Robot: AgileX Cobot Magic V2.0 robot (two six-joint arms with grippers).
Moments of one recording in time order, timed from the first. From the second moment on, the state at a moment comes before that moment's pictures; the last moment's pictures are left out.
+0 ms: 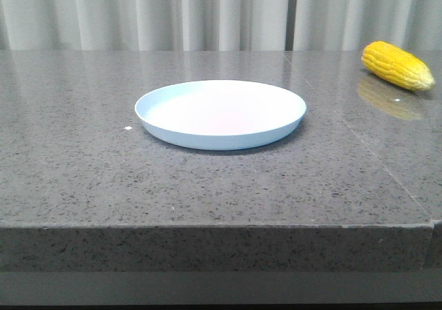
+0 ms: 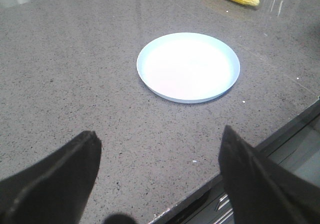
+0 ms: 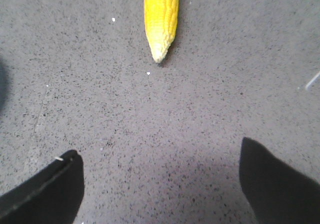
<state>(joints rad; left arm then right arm) -0.64 0.48 -0.82 0.08 0.87 -0.03 -0.01 0.93 -0.87 0.00 0.69 0.02</state>
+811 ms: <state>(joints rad) -0.64 0.48 -0.82 0.08 0.87 -0.03 -0.01 1.69 -1.52 -0.01 0.72 0.02</state>
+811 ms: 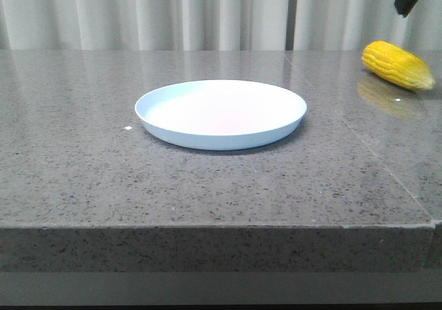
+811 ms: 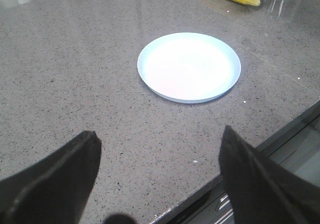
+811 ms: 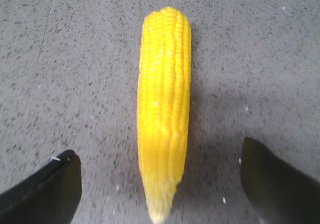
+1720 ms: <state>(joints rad) -0.64 0.47 -0.82 0.08 0.87 -0.03 -0.01 1.98 -1.64 -0.01 0.59 0.02</state>
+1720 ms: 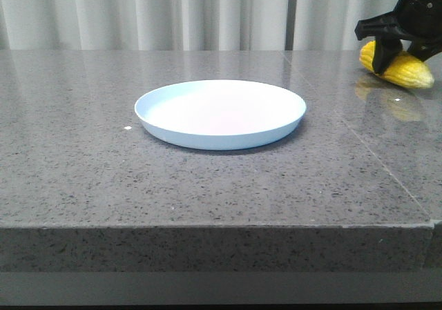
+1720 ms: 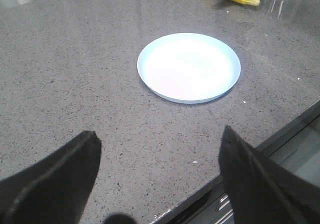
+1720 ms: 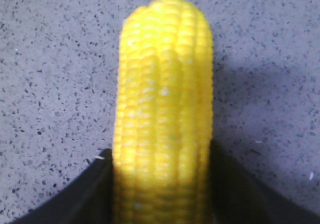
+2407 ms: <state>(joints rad) -0.64 0.47 -0.82 0.08 0.87 -0.03 0.19 1.71 -1.72 0.05 0.84 0.02</state>
